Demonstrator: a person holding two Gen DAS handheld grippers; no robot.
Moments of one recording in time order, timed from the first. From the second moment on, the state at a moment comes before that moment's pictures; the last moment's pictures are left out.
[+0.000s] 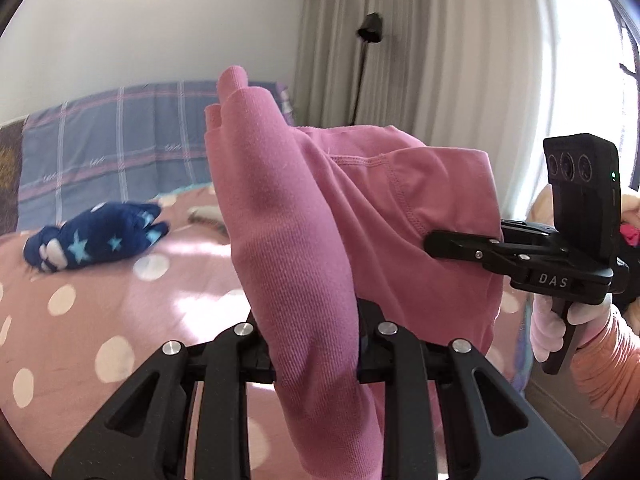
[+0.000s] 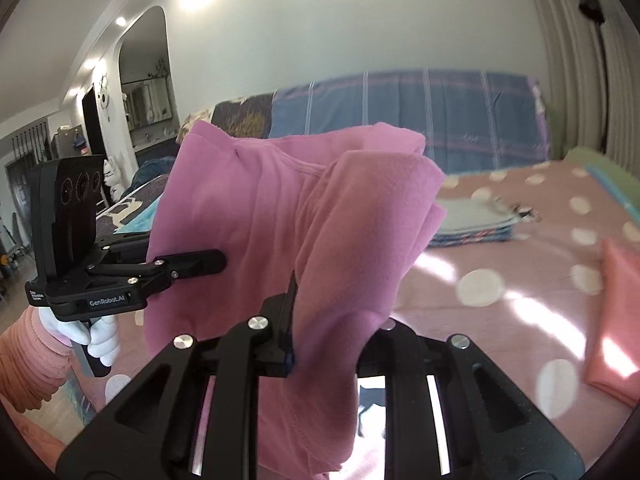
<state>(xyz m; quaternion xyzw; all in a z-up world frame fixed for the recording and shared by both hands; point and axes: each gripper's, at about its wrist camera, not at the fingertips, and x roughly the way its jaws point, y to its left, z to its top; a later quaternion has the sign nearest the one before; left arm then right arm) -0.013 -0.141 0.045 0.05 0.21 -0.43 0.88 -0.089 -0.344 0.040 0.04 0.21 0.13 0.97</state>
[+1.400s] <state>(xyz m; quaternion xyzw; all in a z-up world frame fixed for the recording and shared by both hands) 0.010 -0.551 0.092 0.10 0.20 -0.61 0.76 -0.148 -0.689 0.082 0.07 0.17 -0.29 0.94</state>
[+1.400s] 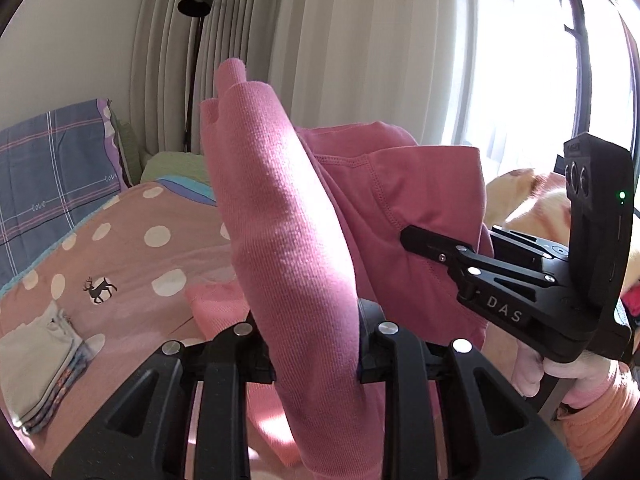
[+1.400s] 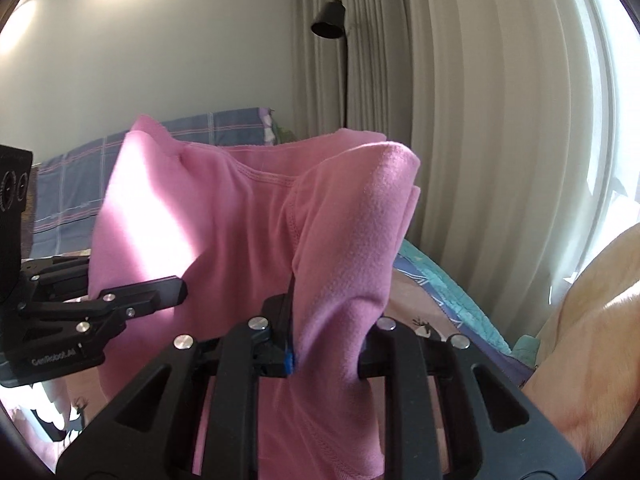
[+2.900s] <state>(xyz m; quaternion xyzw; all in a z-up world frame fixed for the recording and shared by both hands) -0.049 -0.387 0.003 0.14 0.17 -0.48 0.85 -0.210 -0.553 -0.032 0.15 0.17 -0.32 0.92</state>
